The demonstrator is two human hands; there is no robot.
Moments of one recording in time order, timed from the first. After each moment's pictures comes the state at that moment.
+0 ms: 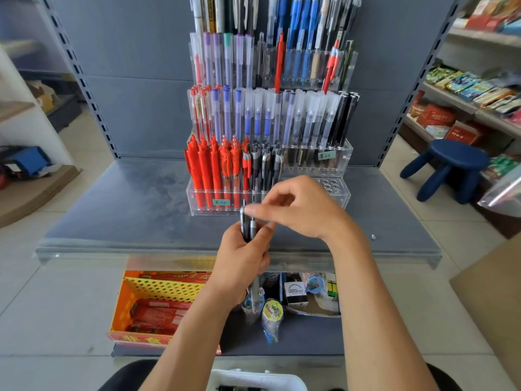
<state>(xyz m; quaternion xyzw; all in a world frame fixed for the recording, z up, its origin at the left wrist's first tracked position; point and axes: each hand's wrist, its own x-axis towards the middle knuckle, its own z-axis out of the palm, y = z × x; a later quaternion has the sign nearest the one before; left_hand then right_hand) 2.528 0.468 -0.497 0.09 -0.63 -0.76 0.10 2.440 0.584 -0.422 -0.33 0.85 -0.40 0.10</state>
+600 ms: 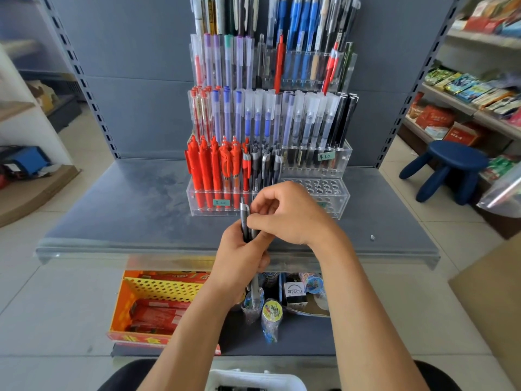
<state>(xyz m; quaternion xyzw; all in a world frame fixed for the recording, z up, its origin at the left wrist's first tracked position) 2.528 0.468 -0.496 0.09 -0.63 -0.77 0.11 2.448 0.568 -0.429 -0.32 0.85 -0.41 0.11</state>
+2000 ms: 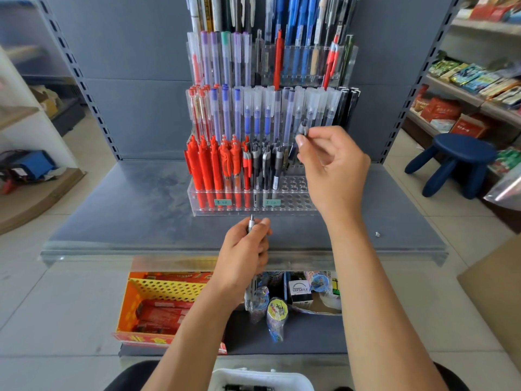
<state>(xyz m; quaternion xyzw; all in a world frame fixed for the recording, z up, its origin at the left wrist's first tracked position) 2.526 0.464 -0.498 0.12 -0.63 -0.77 0.06 2.415 0.581 -0.427 -0.22 0.70 -0.61 -0.29</state>
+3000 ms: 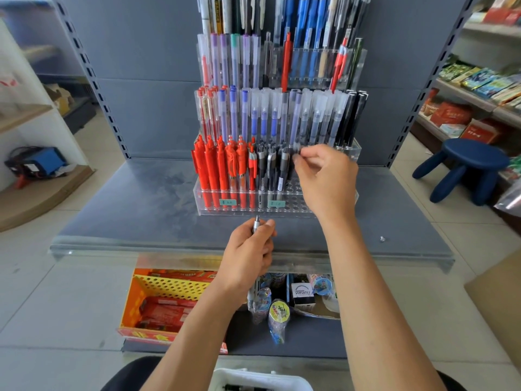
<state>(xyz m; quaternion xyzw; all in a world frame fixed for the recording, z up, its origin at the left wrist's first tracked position) 2.526 0.465 -0.496 0.12 -0.64 -0.76 0.06 2.404 0.570 -0.438 -0.17 0.81 -0.51 -0.22</state>
